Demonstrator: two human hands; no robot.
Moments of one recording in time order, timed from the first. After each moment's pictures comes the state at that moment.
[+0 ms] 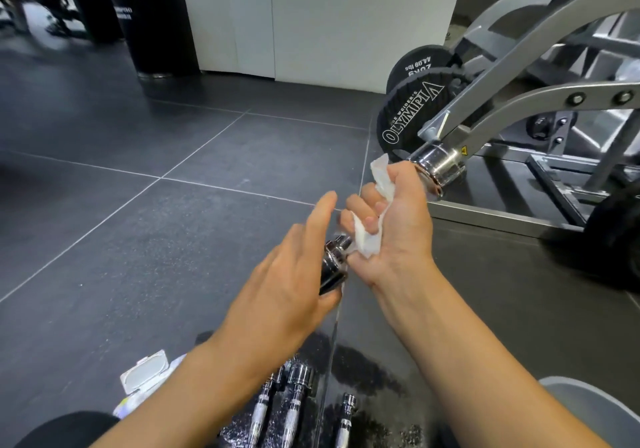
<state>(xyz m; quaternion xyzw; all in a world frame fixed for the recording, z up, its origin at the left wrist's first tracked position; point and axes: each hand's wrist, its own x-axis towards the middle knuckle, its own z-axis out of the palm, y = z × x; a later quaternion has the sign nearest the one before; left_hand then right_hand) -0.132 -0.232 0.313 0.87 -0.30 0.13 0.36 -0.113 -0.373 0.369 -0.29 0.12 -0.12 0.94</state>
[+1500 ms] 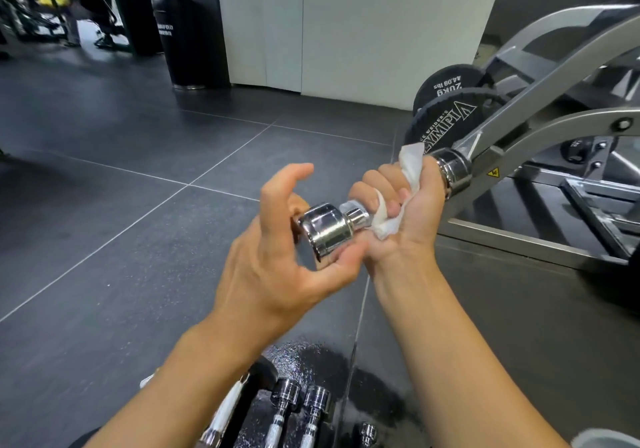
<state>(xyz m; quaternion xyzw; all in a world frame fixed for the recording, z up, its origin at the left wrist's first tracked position) -0.099 -0.204 0.336 0.79 -0.26 0.27 0.48 -0.071 -0.348 0.385 -0.14 -0.03 -0.09 0.99</state>
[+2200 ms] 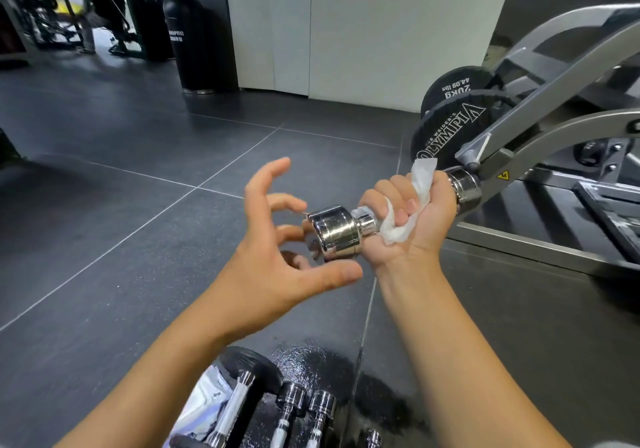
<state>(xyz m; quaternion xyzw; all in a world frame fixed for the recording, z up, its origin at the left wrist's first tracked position) -0.080 -0.184 0.333 0.72 -0.28 0.06 0.63 -0.067 -0.356 0.373 -0.10 -0.02 -0.09 0.99</state>
